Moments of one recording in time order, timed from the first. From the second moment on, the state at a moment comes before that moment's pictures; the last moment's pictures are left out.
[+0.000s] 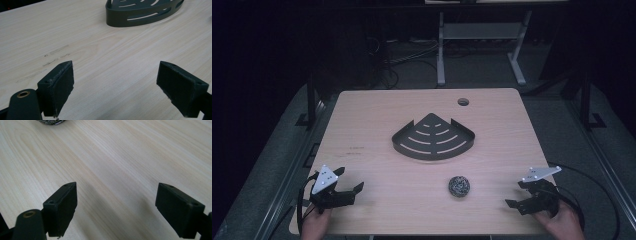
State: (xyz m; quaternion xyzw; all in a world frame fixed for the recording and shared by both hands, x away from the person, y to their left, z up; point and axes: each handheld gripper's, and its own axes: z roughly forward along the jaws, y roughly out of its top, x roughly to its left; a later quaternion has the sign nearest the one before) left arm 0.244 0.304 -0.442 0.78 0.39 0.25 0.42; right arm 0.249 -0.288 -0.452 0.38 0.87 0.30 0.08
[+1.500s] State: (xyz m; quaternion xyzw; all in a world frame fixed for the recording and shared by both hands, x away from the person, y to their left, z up) left arm 0.242 0.304 -0.445 0.79 0.38 0.25 0.41; right arm 0.275 -0.217 -0.414 0.27 0.92 0.27 0.06
